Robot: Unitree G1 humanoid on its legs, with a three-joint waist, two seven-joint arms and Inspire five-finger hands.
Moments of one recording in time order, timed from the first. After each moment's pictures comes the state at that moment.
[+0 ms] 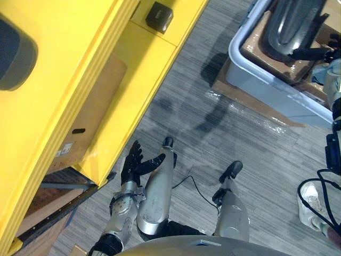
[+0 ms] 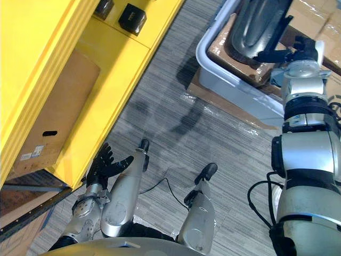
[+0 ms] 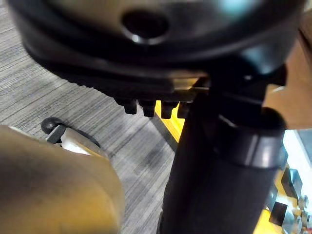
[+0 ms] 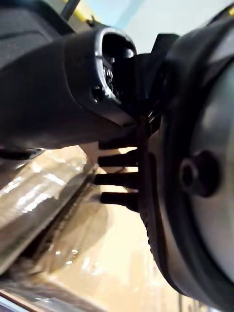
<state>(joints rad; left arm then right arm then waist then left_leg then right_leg) 0.08 0.16 -0.29 0.53 -0.48 -0.35 0.18 -1.23 -0.90 0.25 1.20 0.16 0.36 -0.19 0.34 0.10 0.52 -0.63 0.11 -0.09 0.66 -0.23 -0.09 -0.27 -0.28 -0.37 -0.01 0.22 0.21</state>
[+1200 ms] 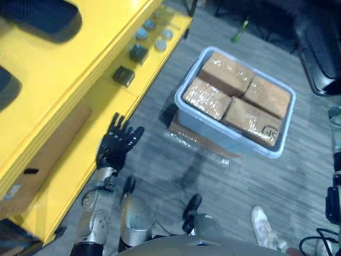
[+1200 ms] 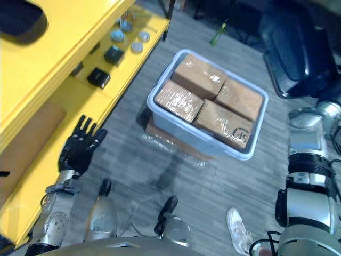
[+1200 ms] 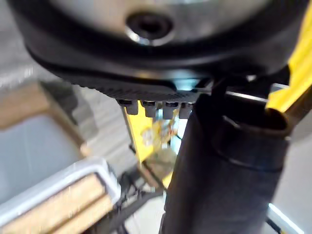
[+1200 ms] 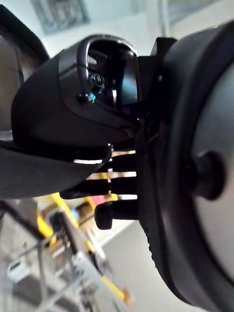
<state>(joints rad) 0.18 0.17 0.00 -0.05 -0.86 -0.03 -0.16 -0.58 -0.80 -0.15 0.58 -0.23 0.17 -0.61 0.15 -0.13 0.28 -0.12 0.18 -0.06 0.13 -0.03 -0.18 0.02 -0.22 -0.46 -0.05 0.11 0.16</state>
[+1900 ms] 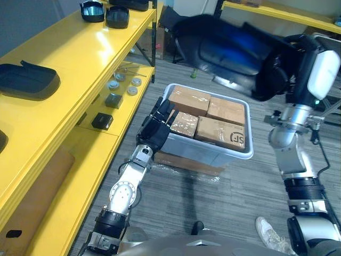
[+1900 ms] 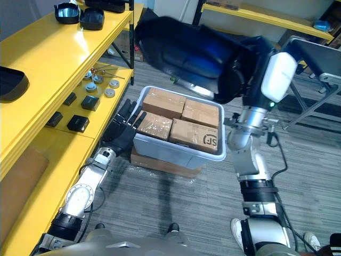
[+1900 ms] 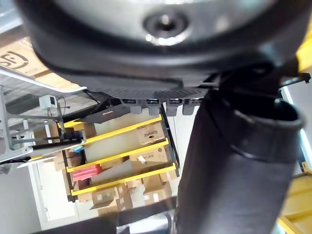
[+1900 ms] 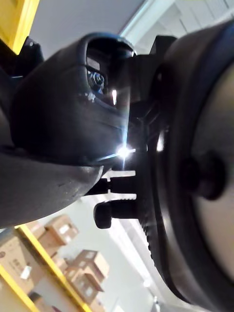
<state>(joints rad) -0.08 0.11 -0.22 0.00 -1.29 0.03 -0.05 -0.35 -0.46 -0.03 0.09 -0.54 -0.13 -0.66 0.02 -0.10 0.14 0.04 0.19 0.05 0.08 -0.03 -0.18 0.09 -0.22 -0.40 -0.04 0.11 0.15</state>
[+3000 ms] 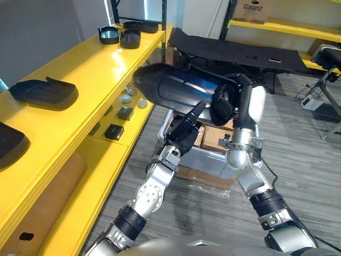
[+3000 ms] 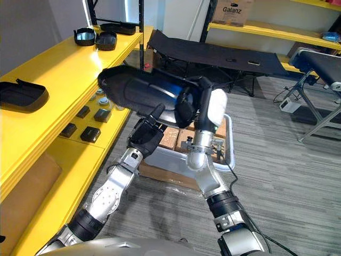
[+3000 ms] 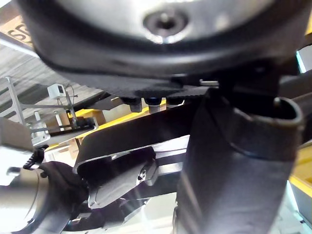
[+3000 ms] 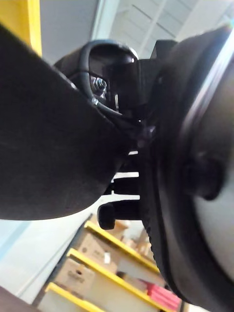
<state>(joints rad) -0.16 0.07 -0.56 0.01 -1.29 -0.17 0.13 -0.25 -0.25 0.29 0.16 -0.42 -0.15 -0.72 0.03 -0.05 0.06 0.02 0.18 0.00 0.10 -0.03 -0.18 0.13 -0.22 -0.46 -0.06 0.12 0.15</state>
